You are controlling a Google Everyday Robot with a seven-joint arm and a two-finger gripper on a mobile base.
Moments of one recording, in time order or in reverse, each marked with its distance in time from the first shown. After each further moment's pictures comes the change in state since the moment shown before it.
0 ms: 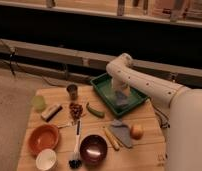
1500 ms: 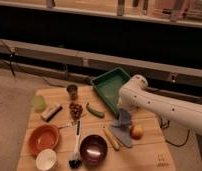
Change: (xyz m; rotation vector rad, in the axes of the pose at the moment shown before) arm -0.099 0.064 -0.006 0.127 -0.007 0.110
